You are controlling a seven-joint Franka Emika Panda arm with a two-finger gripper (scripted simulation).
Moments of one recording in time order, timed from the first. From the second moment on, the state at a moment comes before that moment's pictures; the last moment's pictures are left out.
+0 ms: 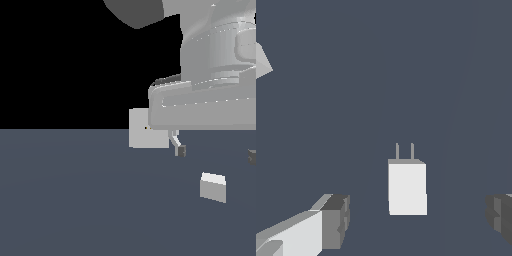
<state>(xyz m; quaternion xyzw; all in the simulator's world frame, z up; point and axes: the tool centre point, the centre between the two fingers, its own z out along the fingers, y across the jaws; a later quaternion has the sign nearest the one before) -0.106 -0.130 0.061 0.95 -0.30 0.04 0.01</state>
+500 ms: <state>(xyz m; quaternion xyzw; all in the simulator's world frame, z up) -0.106 -0.129 0.027 0.95 -0.30 0.04 0.01</state>
